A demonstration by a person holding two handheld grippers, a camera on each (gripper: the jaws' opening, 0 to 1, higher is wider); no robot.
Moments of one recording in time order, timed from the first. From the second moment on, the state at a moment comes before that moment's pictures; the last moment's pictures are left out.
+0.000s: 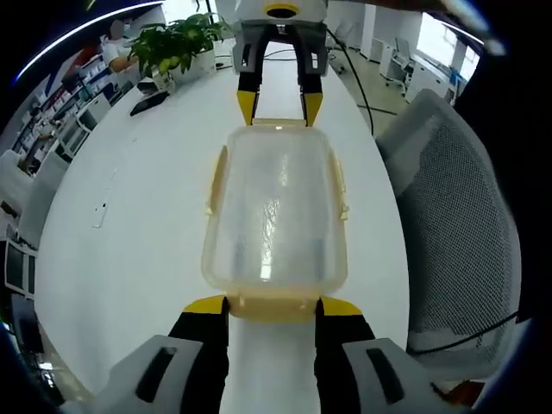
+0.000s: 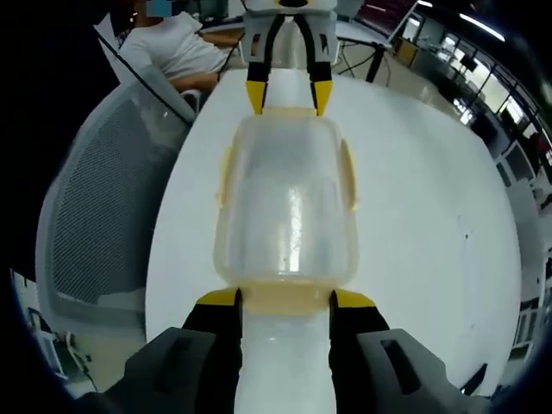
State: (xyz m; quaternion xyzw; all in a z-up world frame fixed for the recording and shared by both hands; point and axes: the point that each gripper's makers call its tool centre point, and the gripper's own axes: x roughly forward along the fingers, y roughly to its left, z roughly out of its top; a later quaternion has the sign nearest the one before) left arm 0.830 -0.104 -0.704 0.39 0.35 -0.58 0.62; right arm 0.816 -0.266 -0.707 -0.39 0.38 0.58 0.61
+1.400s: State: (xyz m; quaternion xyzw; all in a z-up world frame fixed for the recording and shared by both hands) left arm 0.830 -0.152 -0.732 0.39 0.36 -0.59 0.61; right arm 0.816 -0.315 -0.735 -0.42 0.41 0.57 0.58
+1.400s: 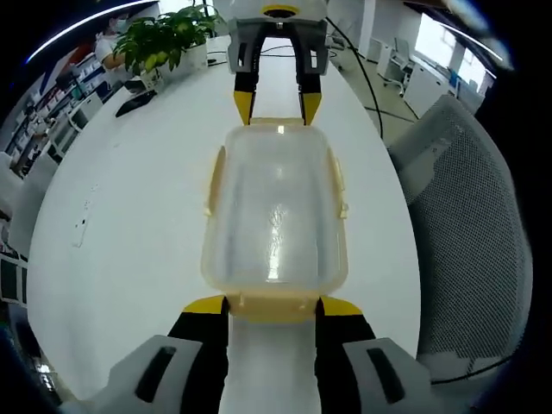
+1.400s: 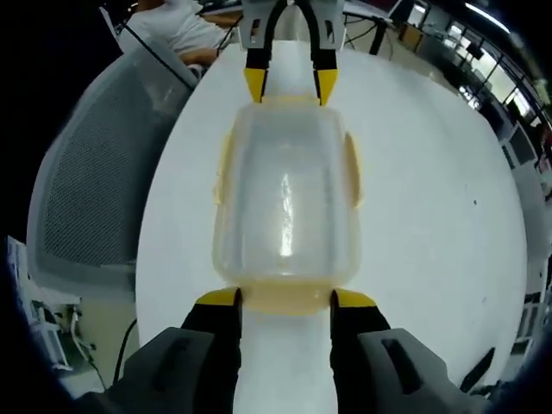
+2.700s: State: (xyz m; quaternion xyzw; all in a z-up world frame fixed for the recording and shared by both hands) left arm 0.837 -0.143 -0.711 0.30 0.37 -0.54 0.69; right arm 0.815 -0.327 -0.712 -0.33 0.44 0.50 0.67
